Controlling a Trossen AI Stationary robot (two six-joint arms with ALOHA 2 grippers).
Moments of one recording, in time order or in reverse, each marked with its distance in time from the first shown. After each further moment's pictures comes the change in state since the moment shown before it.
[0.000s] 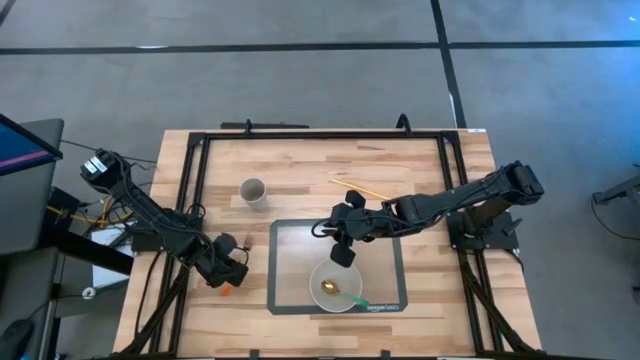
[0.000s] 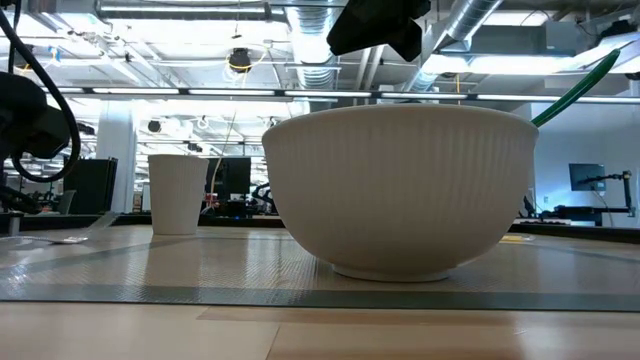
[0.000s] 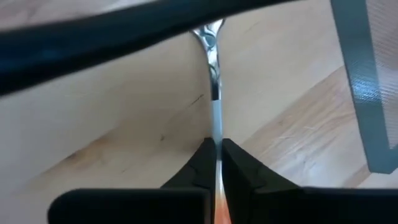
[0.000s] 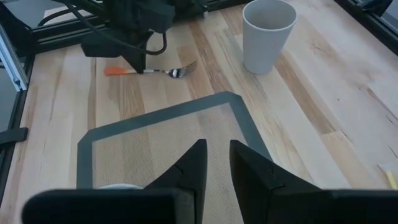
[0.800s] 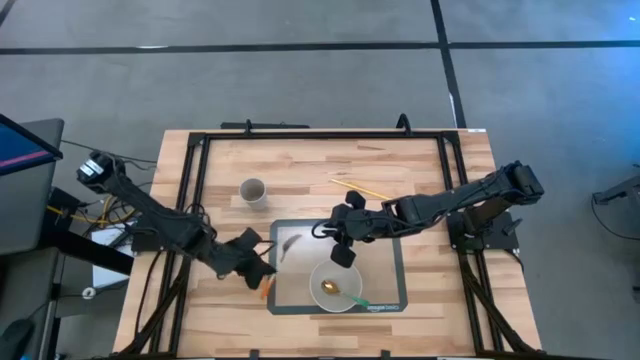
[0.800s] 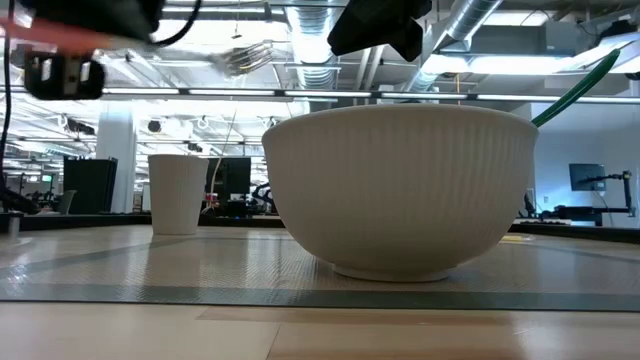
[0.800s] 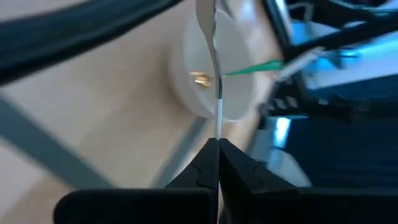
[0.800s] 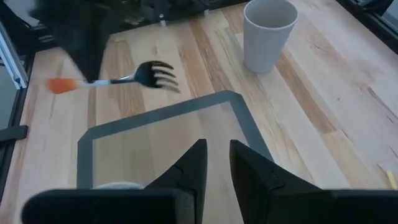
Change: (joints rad) left arm 0.147 -0.031 0.262 0.334 -0.125 0.410; right arm 0.007 0.000 0.000 -0.007 0.001 0.001
